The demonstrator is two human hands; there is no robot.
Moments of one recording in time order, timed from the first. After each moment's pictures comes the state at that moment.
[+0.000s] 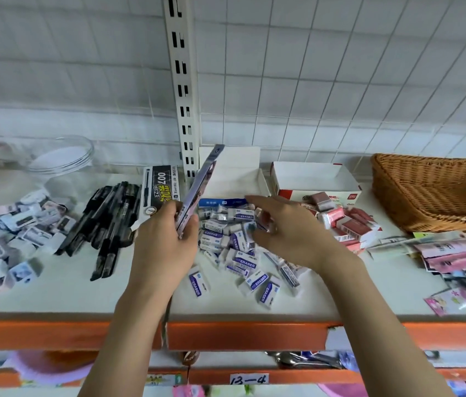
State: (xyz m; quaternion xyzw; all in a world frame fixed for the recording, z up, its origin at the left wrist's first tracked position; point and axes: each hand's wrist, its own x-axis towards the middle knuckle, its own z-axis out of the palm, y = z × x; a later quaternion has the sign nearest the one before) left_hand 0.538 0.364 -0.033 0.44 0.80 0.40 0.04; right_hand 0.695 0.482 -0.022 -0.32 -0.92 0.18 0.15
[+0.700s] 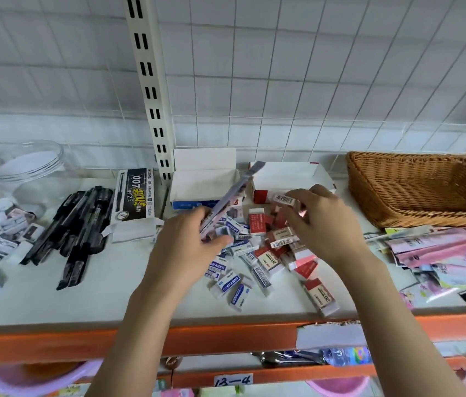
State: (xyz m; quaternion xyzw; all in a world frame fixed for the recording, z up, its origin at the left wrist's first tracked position) left_hand 0.580 0.395 -0.030 0.52 0.76 0.37 0.13; right_hand 0.758 0.508 -0.020 -0.46 -0.85 0.05 0.24
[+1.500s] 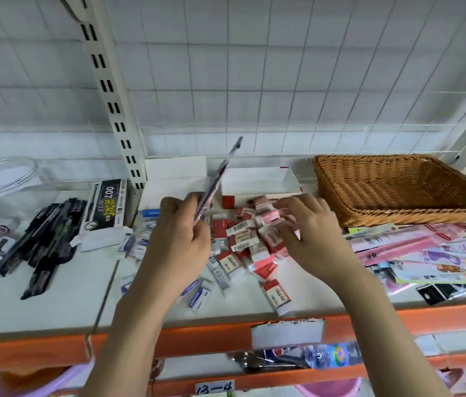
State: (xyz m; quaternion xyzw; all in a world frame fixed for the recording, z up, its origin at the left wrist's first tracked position) left_hand 0.637 0.408 -0.002 0.54 0.74 0.39 0.06; right_hand 0.815 0.513 -0.027 -0.40 -0.87 0.07 0.27
